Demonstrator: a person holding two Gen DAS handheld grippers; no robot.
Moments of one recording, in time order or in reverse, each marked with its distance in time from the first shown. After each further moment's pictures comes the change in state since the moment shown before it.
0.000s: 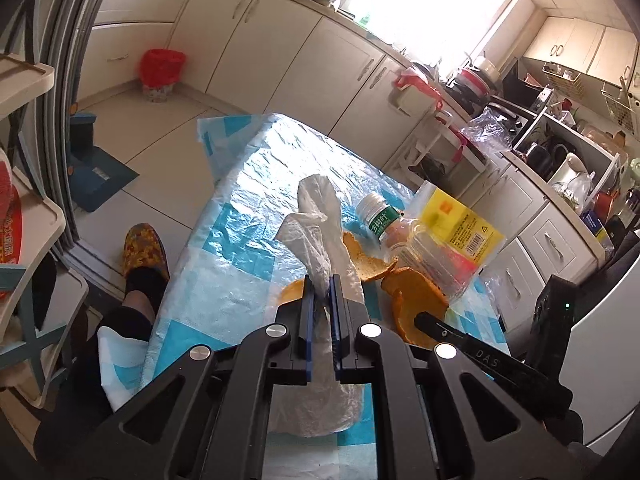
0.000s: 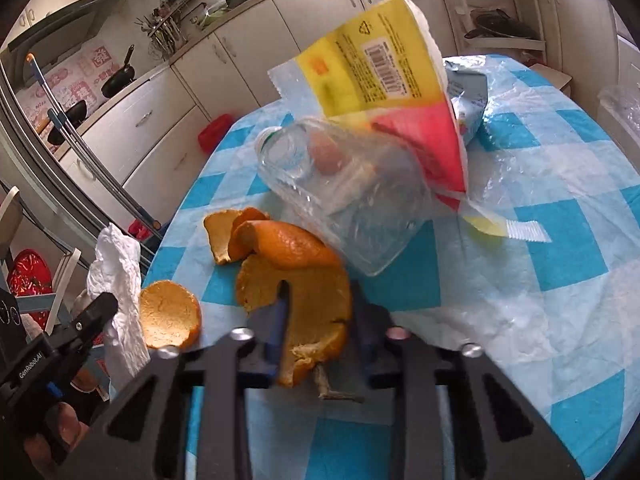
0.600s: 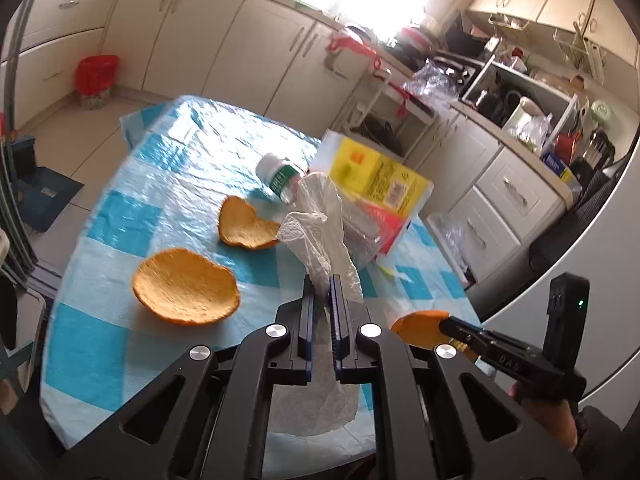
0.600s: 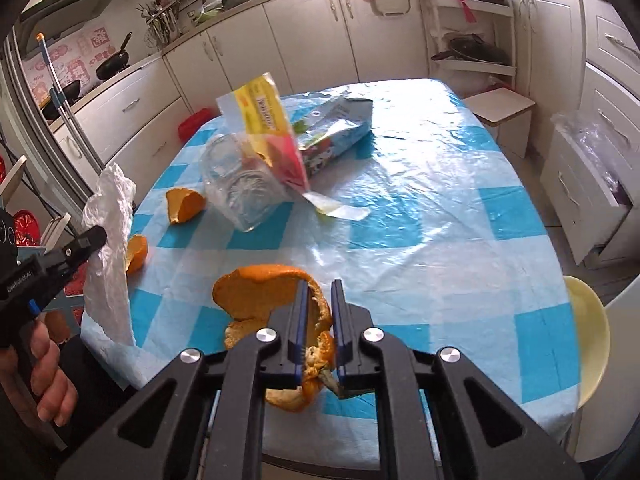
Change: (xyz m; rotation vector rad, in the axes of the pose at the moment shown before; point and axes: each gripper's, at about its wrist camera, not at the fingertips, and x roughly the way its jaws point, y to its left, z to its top) left arm 0.025 -0.078 -0.026 0.172 0.141 -0.138; right arm -0.084 -0.077 -0.020 -0.061 0.000 -0.128
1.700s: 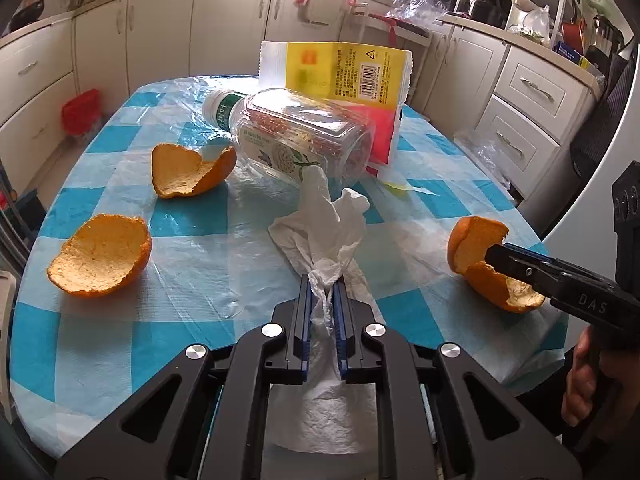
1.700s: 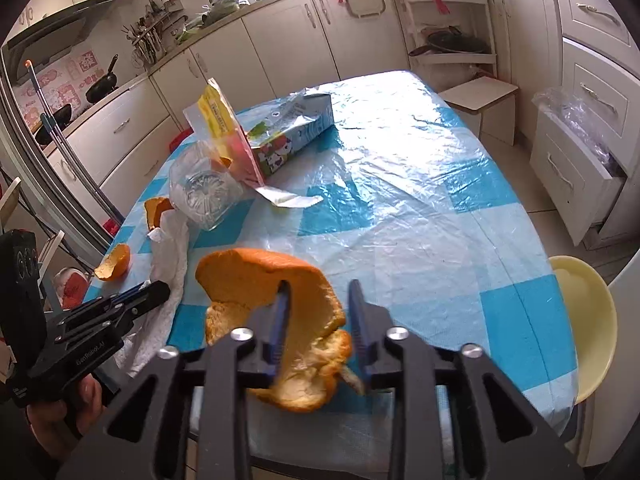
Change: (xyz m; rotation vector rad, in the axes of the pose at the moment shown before) left arm 0.057 -0.052 -0.041 0.245 0.117 0.182; right arm 0.002 -0.023 -0.012 0.043 -0.054 0.030
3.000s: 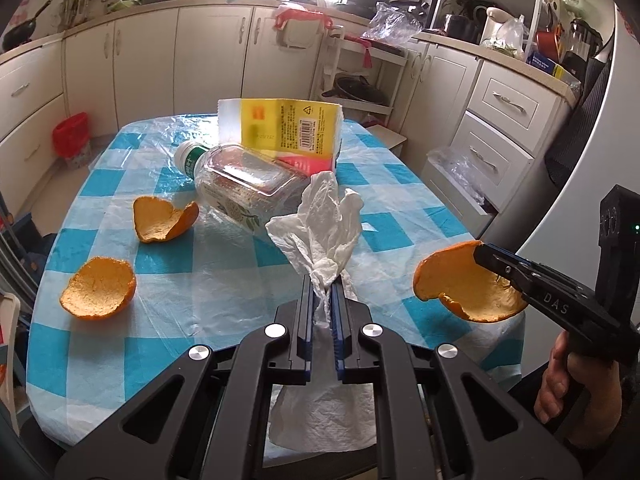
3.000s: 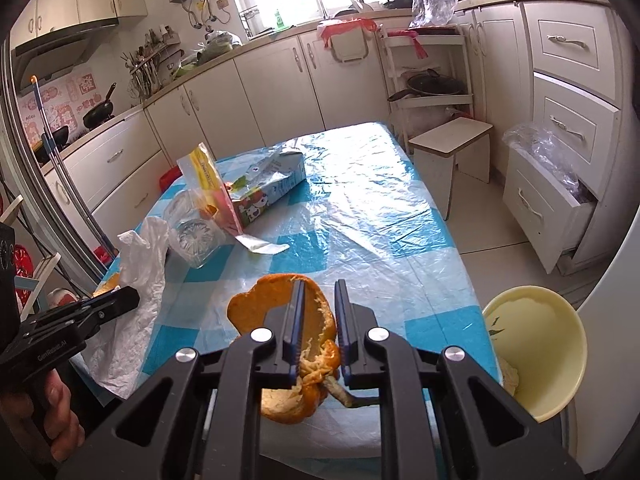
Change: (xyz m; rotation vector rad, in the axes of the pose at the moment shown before) left arm -0.042 -0.038 0.021 0.034 -0.071 -0.049; right arm -0.042 -0.019 0.004 -0.004 -0.163 -0.066
